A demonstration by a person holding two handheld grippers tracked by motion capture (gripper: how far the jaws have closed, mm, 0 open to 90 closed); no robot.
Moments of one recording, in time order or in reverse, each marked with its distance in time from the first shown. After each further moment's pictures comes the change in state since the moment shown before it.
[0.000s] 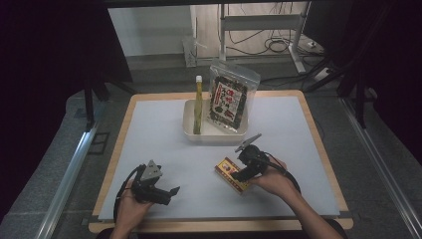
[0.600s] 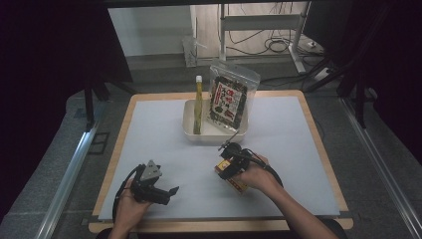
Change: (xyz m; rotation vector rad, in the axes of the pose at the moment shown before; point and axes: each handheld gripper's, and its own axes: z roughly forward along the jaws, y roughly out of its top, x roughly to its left) left arm 0.001 0.000 0.000 0.012 0.007 0.014; right arm 0.014 0.034 0.037 0.130 -0.013 0.015
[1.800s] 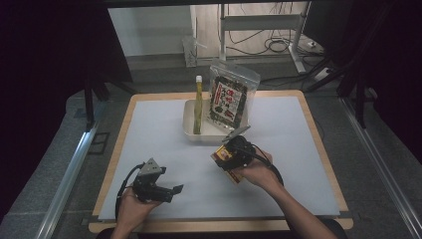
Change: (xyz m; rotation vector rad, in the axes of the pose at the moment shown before) left arm -0.007 0.011 -0.004 -0.062 -0.111 -0.146; right arm -0.002 0.002 -0.034 -0.289 -0.014 -0.022
